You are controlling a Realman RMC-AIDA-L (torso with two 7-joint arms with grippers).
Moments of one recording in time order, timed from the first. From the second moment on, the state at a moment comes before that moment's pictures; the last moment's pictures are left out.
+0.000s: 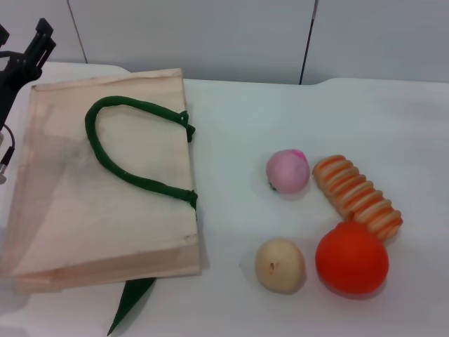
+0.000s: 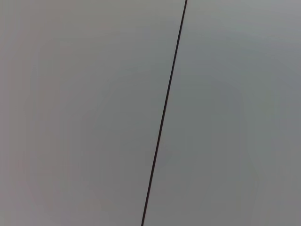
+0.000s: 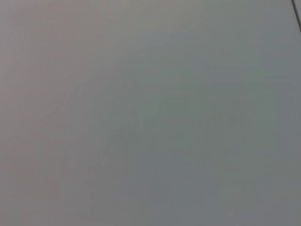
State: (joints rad) left arm -0.56 -2.03 0.44 0.04 -2.22 -1.29 2.58; right arm 0.64 2.03 0.01 0.03 -1.26 -1.11 0.39
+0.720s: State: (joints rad) left arm -0.56 -2.03 0.45 0.04 -2.21 -1.29 2.56; right arm 0.64 2.03 0.01 0.03 -1.26 -1.11 0.39
